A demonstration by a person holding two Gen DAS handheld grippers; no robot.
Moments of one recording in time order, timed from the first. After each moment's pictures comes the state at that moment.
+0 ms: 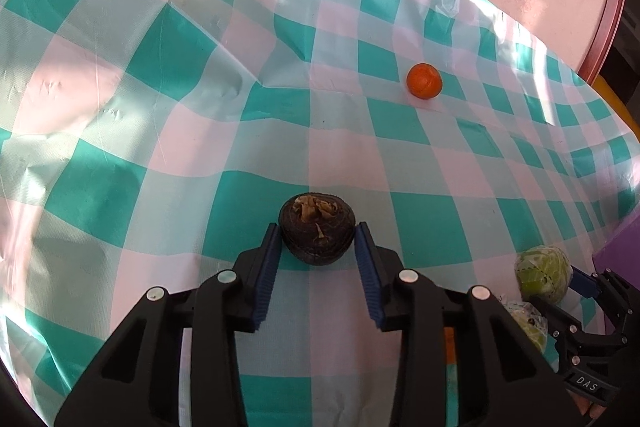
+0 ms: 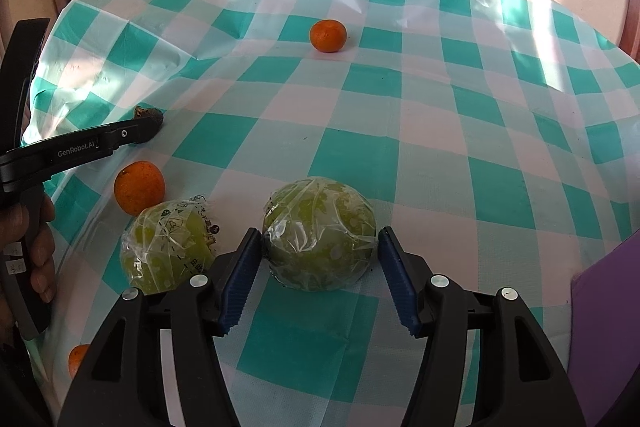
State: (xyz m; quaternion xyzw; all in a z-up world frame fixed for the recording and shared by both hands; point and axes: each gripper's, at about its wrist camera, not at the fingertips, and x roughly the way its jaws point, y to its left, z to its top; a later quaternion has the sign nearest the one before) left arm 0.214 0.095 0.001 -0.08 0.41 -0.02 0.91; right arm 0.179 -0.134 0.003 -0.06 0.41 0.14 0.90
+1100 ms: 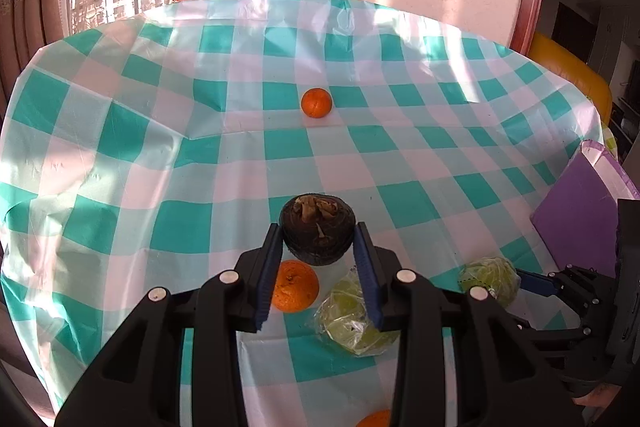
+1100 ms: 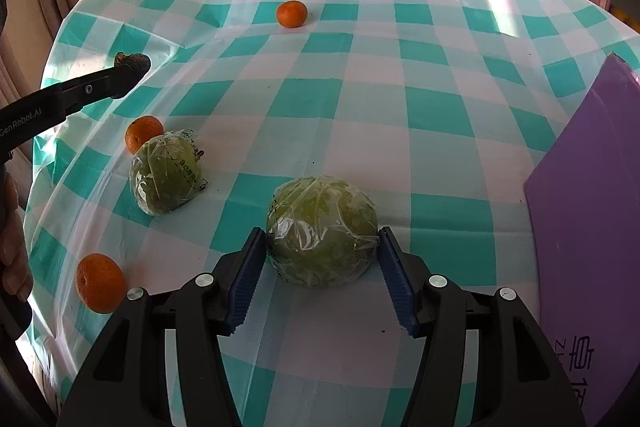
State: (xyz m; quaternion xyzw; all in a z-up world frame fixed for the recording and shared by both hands) left arm 0.150 0.014 0.061 -0.01 0.36 -0.09 0.93; right arm 0.126 -0.182 0.006 -0.03 0.44 0.11 0.89
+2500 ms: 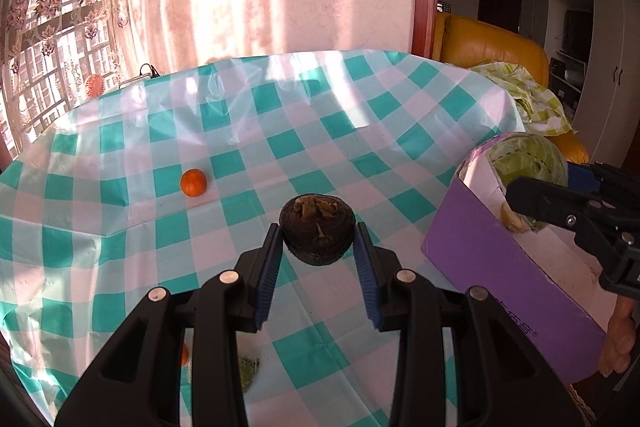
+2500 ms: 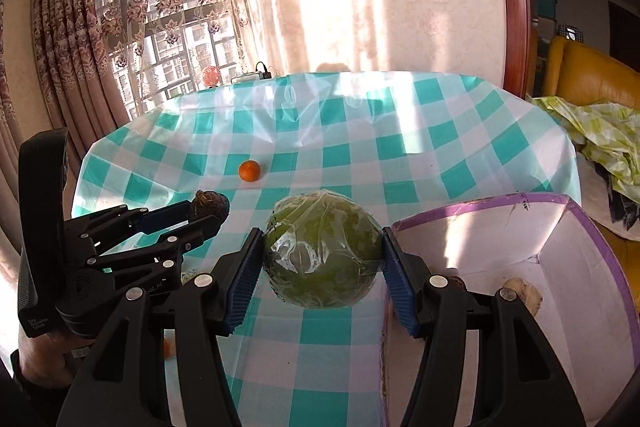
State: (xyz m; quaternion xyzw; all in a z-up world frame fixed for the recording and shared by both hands) left arm 0.132 -0.122 0.128 0.07 0.31 -0.21 0.93; right arm 0.079 -0.298 0.156 0.05 0.28 0.07 0.96
